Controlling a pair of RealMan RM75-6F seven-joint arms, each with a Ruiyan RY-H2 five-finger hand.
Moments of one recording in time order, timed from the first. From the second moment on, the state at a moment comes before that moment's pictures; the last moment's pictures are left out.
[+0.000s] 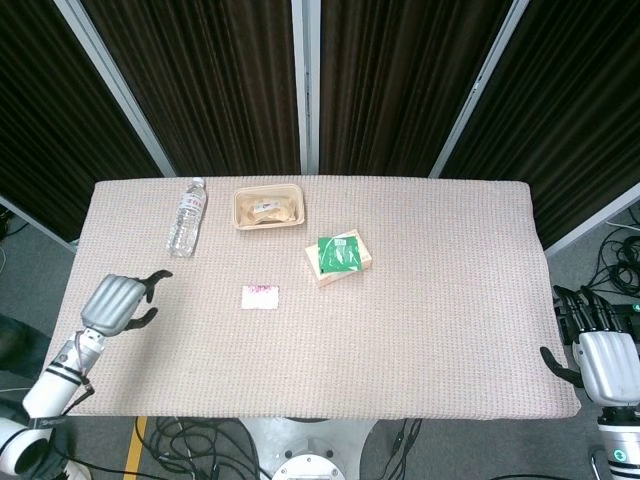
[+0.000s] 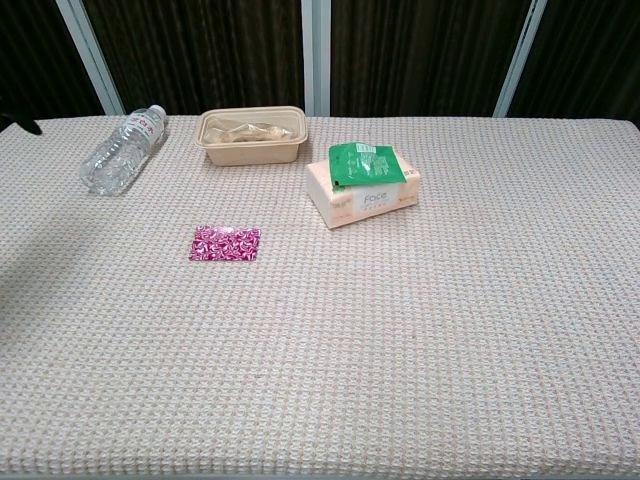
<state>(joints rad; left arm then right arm) -0.44 -1.26 -0.09 -1.40 1.55 1.07 -0.03 0.06 -1.05 0.06 -1.68 -1.55 1.52 -0.02</state>
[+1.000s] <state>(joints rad) -0.80 -1.53 -0.12 -1.23 1.28 0.59 0.16 0.09 -1.07 0.06 -1.66 -1.53 1.46 -0.01</state>
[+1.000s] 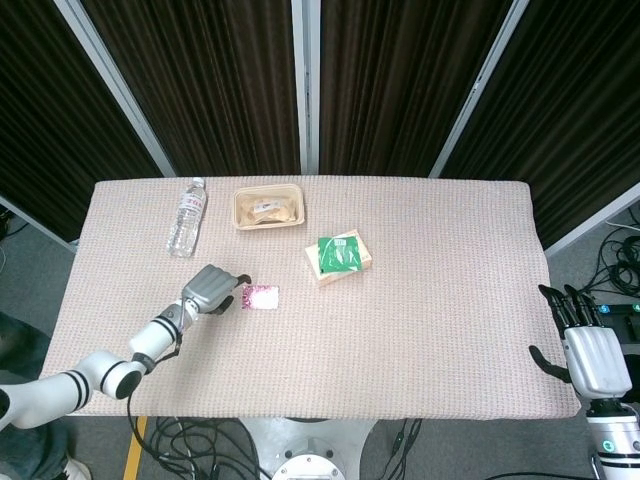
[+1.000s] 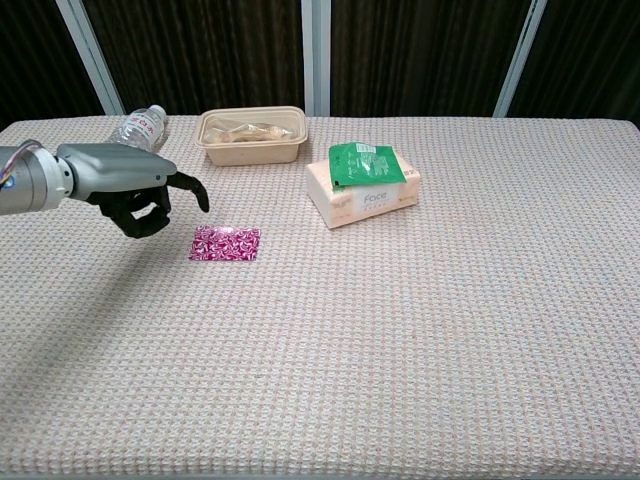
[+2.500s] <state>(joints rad) -0.93 -1.47 0.03 -1.54 0.96 0.64 0.52 0.08 -1.07 0.05 -1.65 -1.52 1.47 0.02</state>
